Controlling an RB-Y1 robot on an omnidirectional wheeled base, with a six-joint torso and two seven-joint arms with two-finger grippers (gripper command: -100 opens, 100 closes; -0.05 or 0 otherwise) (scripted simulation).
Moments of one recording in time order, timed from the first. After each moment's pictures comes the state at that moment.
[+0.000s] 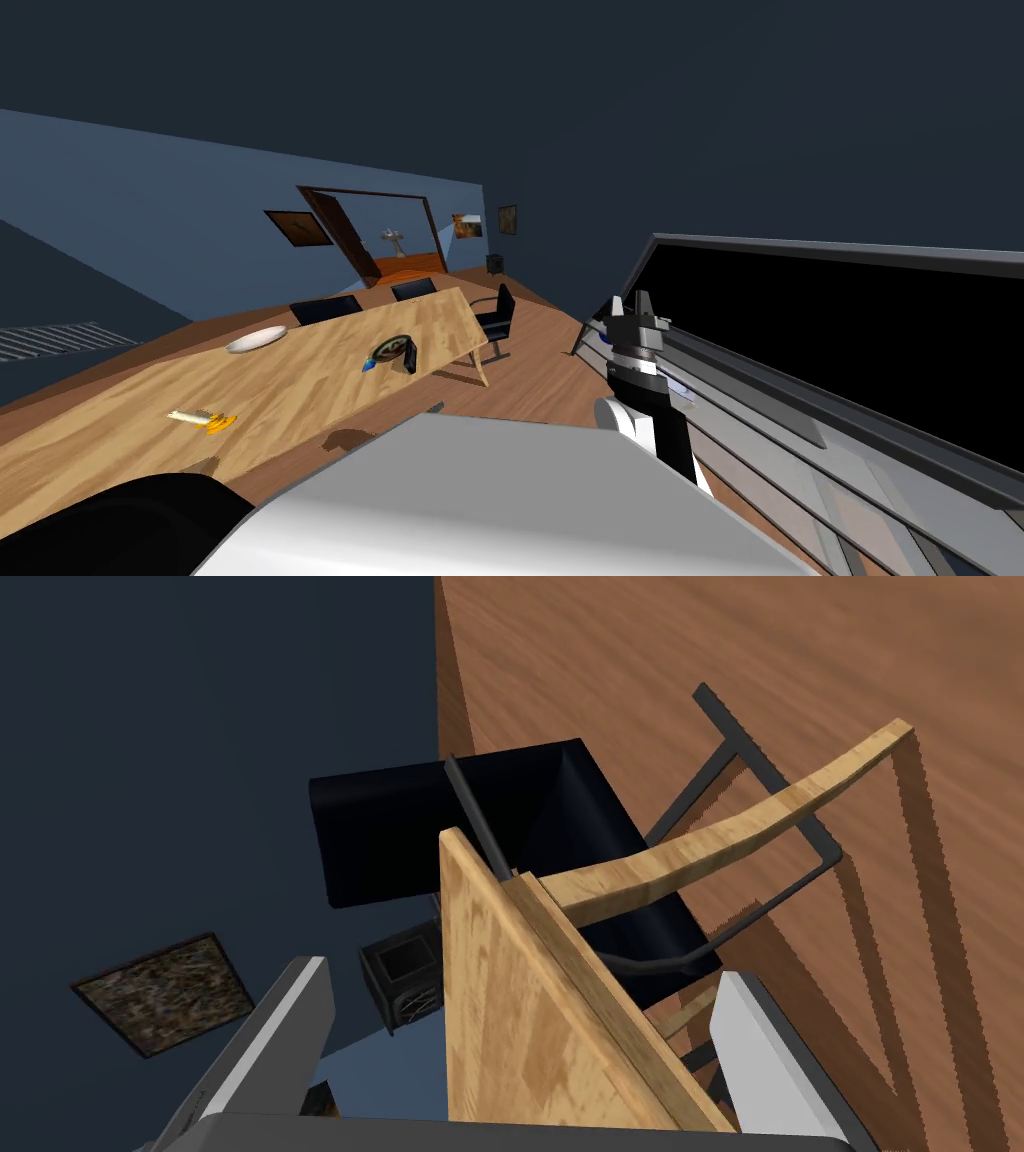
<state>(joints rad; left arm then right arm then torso) 0.79 0.85 -0.32 -1.74 -0.25 -0.37 0.46 0.51 0.04 0.05 -2.39 -0.12 -0.39 -0.07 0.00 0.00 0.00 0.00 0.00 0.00</state>
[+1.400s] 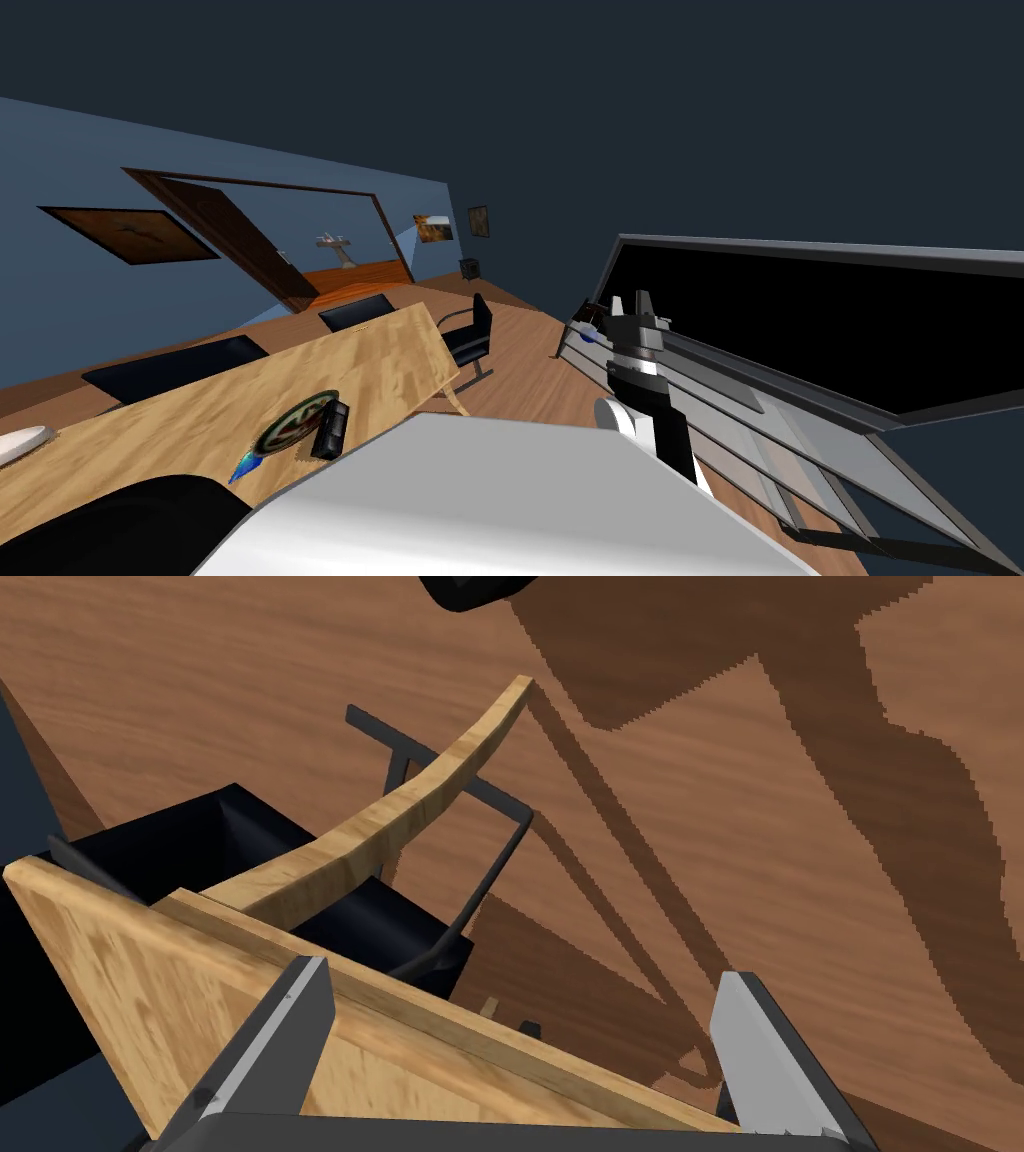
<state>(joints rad) 0.86 1.17 -0.45 -1.39 -0.22 -0.33 0.61 0.51 0.04 0.05 -2.39 -0.12 -0.39 -0.07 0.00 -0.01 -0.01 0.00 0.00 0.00</state>
